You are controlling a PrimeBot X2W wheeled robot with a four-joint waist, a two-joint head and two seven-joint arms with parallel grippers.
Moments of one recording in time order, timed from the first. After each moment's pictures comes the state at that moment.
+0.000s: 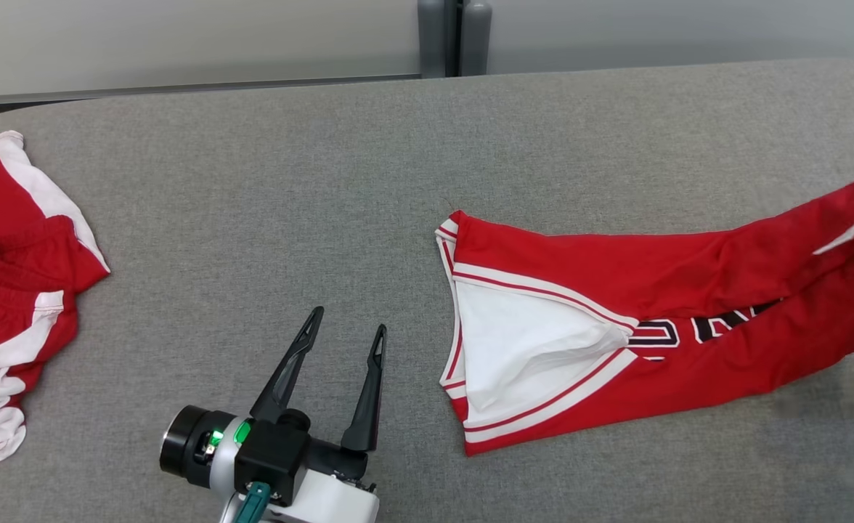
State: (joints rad) left arm -0.05 0.06 -0.36 0.02 -0.05 0.09 -0.26; right arm -0.24 -0.40 -0.17 0.13 0.46 0.13 0.19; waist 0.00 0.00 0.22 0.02
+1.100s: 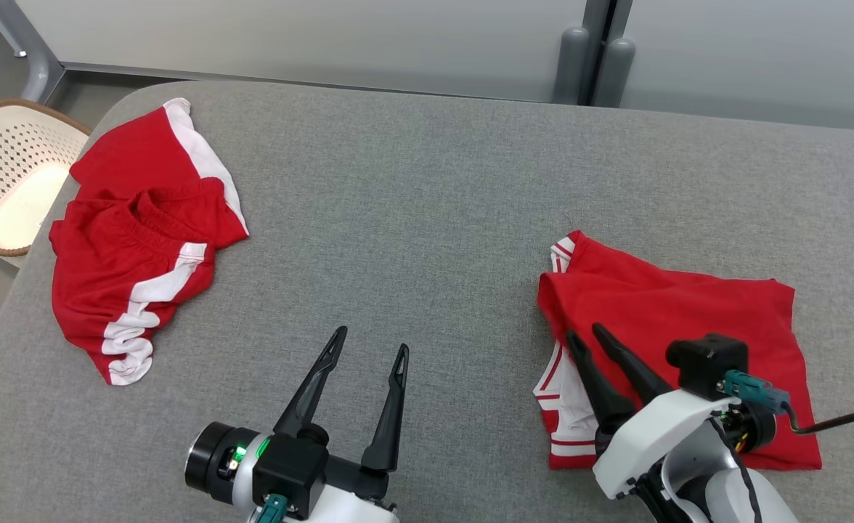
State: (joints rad) left arm -0.03 0.05 -0.41 0.03 -0.11 0.10 -0.26; right arm -0.14 -0.06 0.27 0.13 0.31 0.13 0.20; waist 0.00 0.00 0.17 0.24
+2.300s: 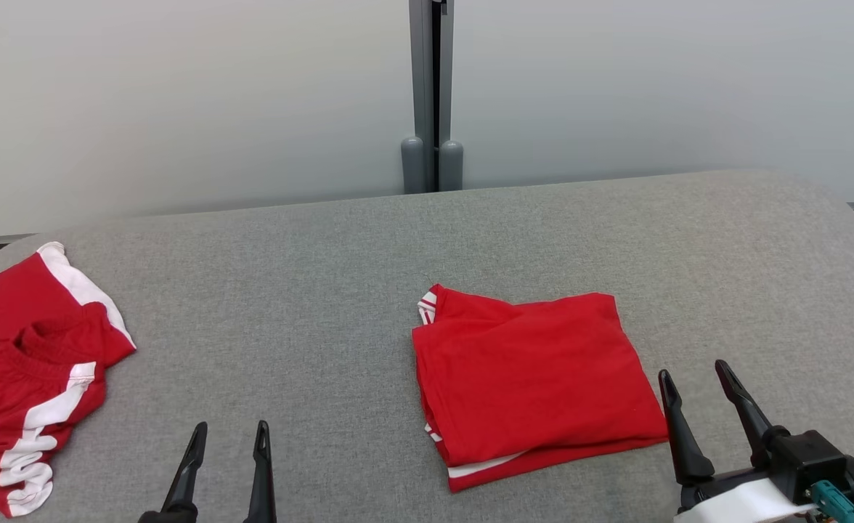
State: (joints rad) left arm 0.19 0.05 -0.12 0.05 -0.14 0.09 -0.26; right arm -0.01 -0.13 0.14 0.25 0.14 0.13 -0.26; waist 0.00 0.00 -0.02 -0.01
